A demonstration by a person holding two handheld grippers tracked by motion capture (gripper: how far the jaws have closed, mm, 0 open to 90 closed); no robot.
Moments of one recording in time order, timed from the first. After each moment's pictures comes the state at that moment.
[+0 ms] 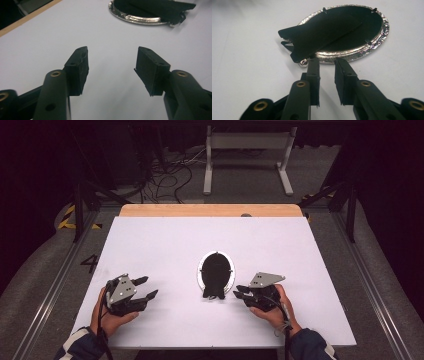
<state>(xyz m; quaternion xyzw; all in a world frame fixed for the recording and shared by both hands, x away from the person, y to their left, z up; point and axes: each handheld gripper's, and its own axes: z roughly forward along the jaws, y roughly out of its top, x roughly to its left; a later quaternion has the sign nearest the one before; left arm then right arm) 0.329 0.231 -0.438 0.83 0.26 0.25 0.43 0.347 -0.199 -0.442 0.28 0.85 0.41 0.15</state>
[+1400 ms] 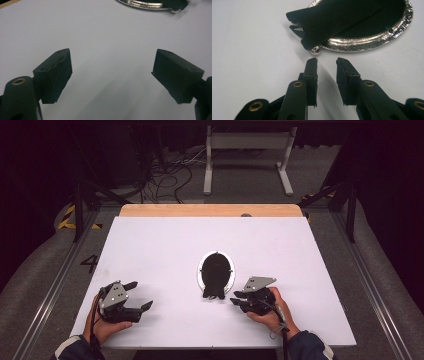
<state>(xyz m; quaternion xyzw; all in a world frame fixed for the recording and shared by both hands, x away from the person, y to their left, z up) 0.326 0.245 -0.459 0.83 0.29 0.20 0.43 0.344 -0.185 -0.450 0.27 0.88 0.37 0.12</state>
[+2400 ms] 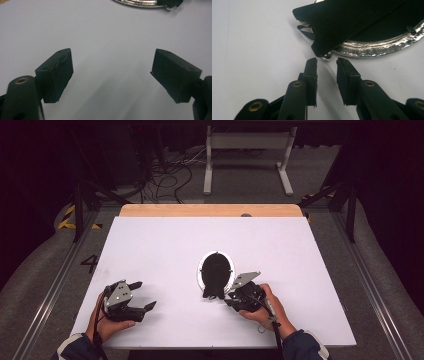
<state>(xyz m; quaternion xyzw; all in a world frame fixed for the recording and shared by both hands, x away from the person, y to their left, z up) 0.330 0.239 -0.461 0.84 0.27 0.19 0.43 0.352 -0.159 -0.441 0.28 0.91 0.30 0.09</state>
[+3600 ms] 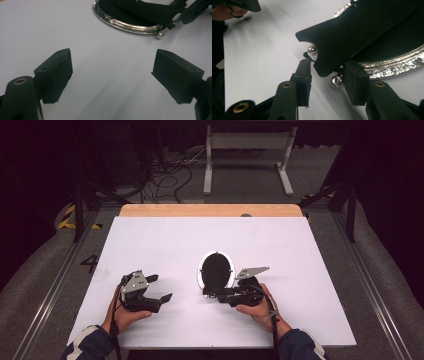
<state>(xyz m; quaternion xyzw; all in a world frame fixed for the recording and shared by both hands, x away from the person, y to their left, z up) 0.357 0.193 -0.450 0.83 0.27 0.15 0.46 0.372 -0.167 -0.457 0.34 0.84 0.43 -0.01</state>
